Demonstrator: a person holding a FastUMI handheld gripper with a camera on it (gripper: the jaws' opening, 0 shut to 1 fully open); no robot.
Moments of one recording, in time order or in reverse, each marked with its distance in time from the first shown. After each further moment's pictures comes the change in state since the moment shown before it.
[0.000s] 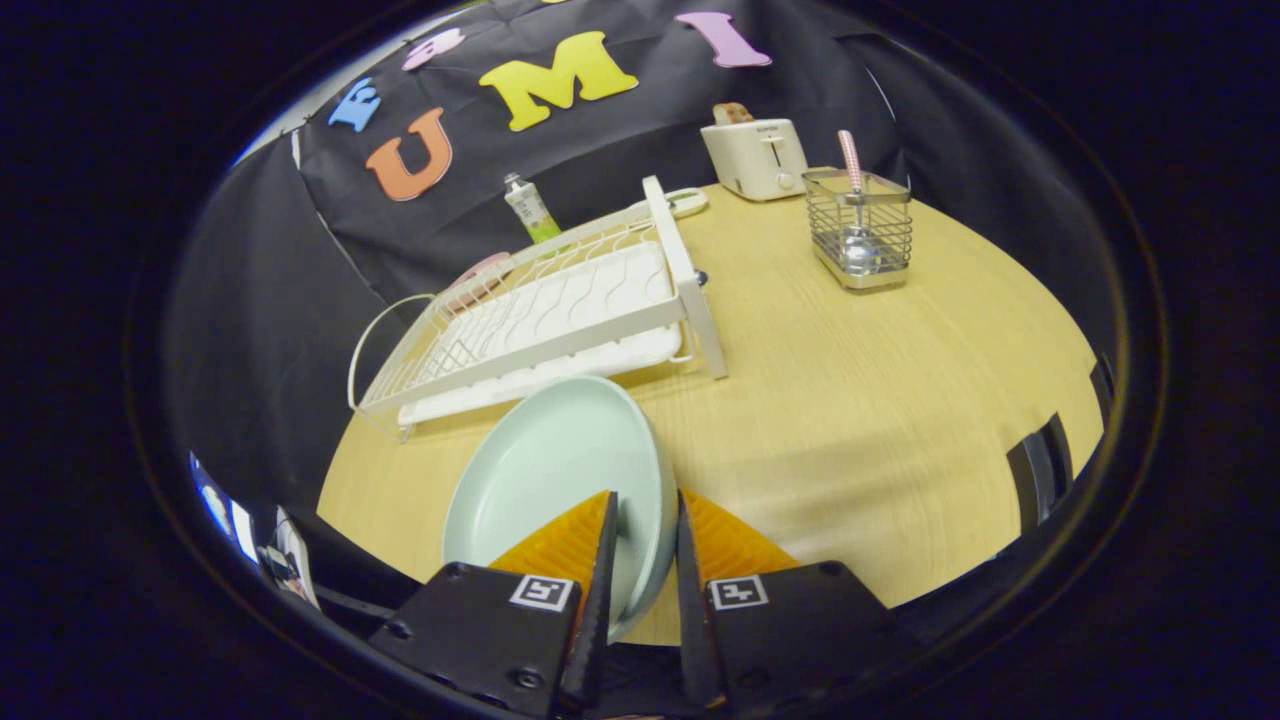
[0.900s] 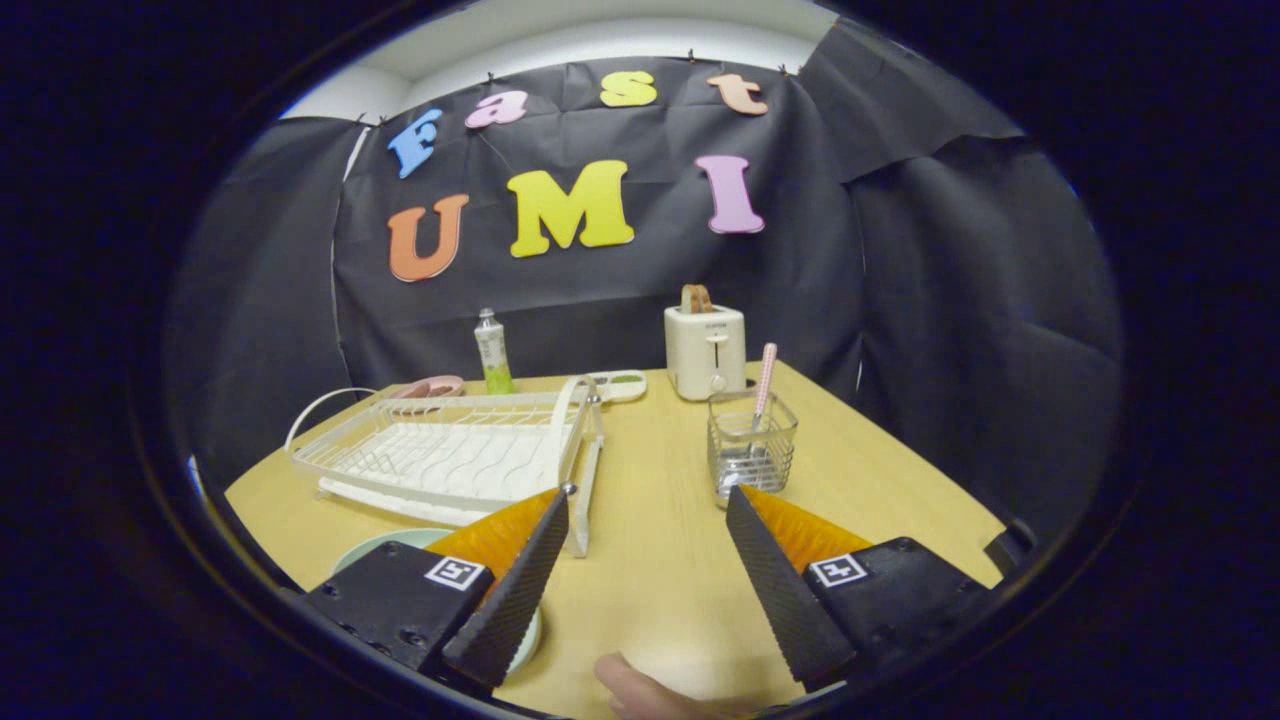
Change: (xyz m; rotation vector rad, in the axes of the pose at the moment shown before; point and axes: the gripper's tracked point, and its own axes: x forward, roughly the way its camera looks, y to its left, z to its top) arm -0.050 -0.087 0.127 -0.221 -0.574 -0.186
